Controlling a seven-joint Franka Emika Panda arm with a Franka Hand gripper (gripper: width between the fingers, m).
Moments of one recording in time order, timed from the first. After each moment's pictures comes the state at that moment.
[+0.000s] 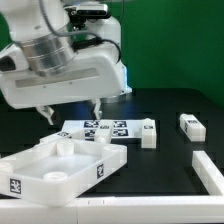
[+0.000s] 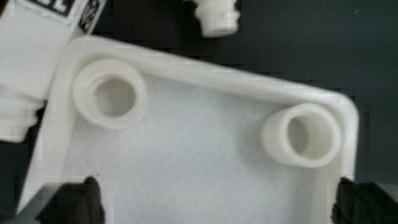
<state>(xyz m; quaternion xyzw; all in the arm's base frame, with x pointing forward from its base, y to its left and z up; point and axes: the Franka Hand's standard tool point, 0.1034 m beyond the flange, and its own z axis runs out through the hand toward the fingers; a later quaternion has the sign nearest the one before) 0.517 -0.083 0.084 -0.98 0.14 0.13 0.11</state>
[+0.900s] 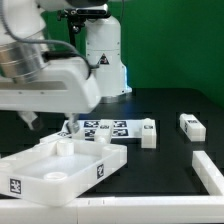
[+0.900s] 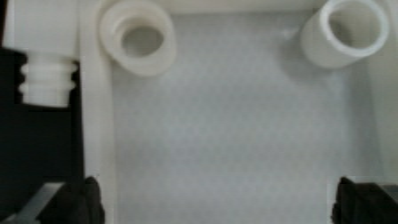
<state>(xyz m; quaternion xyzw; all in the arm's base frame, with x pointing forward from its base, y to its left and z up) 0.537 -0.123 0.077 -0.95 0.27 0.10 0.09</state>
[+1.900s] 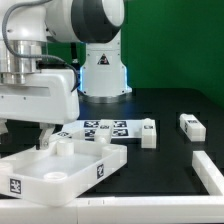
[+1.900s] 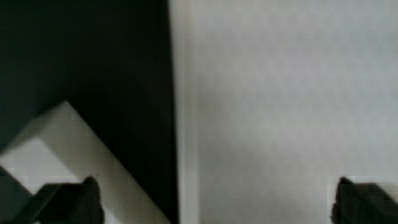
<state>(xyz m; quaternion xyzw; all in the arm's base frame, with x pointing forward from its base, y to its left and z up) 0.531 -0.160 0.044 -0.96 0.25 -0.08 0.00</state>
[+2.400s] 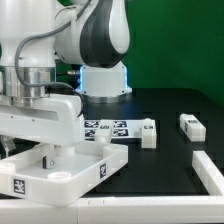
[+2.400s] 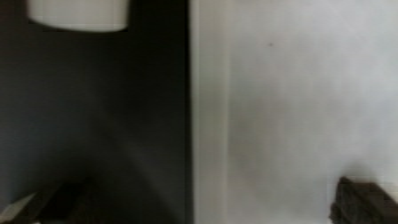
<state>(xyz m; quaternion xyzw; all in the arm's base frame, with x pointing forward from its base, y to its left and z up) 0.525 -0.153 0.018 -0.96 0.25 -0.08 -0.01</state>
